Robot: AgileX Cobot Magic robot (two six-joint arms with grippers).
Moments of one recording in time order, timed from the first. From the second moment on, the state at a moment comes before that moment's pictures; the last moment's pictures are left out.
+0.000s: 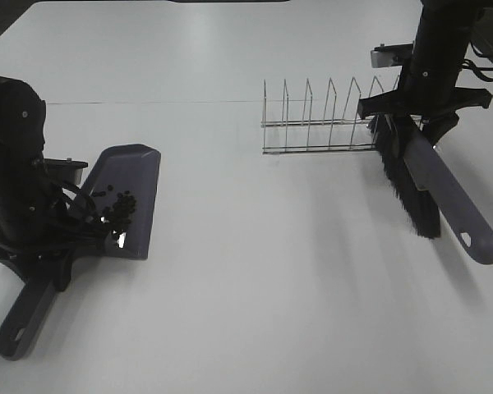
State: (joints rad) left arm -0.33 2.05 -1.10 -0.02 0.88 -0.23; right arm 0.09 2.30 -1.87 -0.05 1.24 0.09
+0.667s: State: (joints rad) left arm -0.33 2.05 -1.10 -0.02 0.88 -0.23; right arm 0.08 2.46 -2.17 -0.05 1.25 0.09
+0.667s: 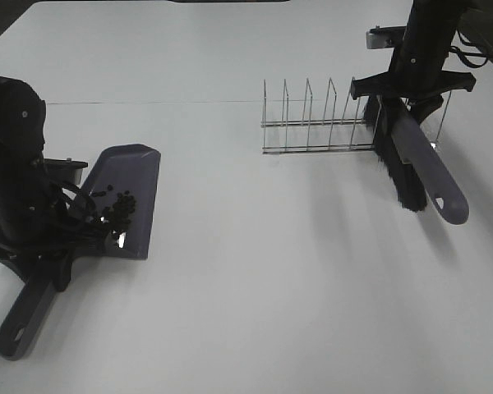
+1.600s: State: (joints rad) left arm -0.33 2.05 -1.10 -0.02 0.88 -0.22; right arm 0.05 2.46 -2.21 0.02 1.24 0.07
